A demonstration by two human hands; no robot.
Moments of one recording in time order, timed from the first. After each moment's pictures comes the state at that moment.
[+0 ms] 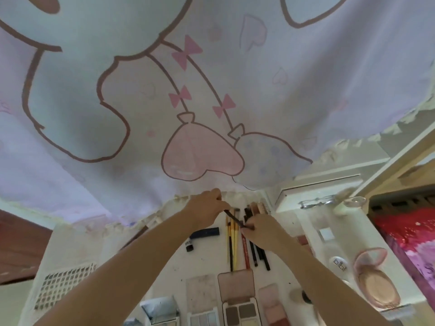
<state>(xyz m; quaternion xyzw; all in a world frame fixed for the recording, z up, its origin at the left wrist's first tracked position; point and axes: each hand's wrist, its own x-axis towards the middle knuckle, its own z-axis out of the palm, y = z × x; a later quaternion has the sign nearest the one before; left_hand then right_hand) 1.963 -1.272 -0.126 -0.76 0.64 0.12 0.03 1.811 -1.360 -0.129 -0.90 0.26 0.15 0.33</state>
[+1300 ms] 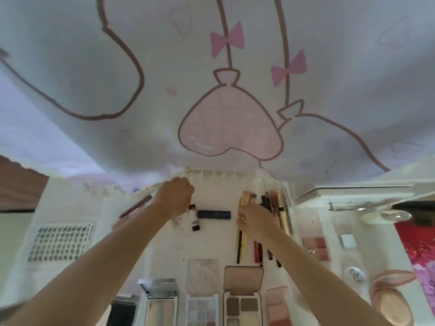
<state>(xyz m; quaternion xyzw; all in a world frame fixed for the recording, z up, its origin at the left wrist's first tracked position) 2.029 -1.211 -0.190 -0.85 0.48 0.17 0.11 1.865 -1.354 -0.203 -0.93 0.20 0.18 0.24</state>
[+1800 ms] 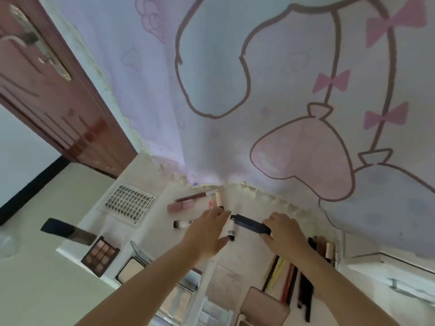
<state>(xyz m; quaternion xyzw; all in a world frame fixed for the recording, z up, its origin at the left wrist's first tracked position) 1.947 -1.149 -0.167 -0.93 0.30 0.19 -0.10 1.903 -1.349 -0.185 -0.98 -0.03 0.14 0.11</state>
